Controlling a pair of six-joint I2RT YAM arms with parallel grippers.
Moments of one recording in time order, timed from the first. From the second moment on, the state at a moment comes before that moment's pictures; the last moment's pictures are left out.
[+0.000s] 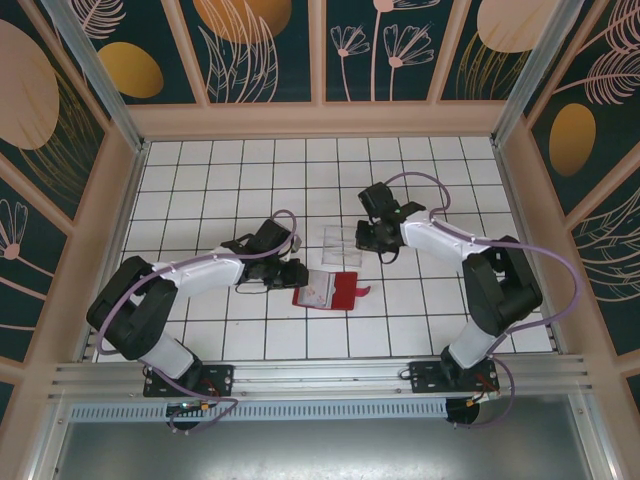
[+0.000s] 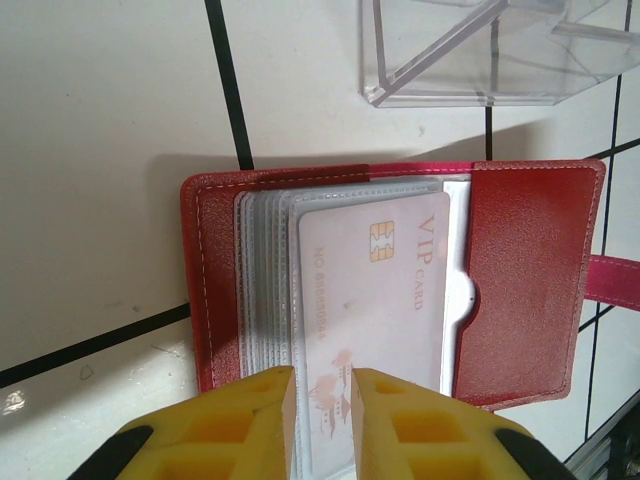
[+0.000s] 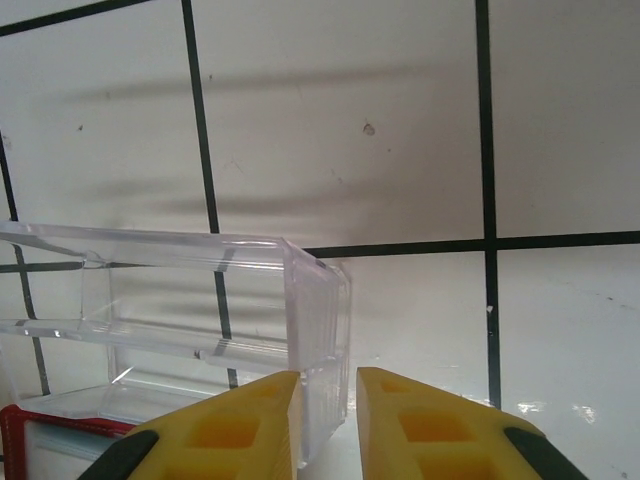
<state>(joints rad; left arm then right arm) -0.67 1.56 0.80 -0.31 0.37 -0.67 0.55 1.65 1.08 -0.58 -0.02 0.60</state>
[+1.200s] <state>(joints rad) -0.67 1.50 0.69 -0.26 0.38 -0.73 0.74 1.74 1.33 -0.67 0.02 0.66</state>
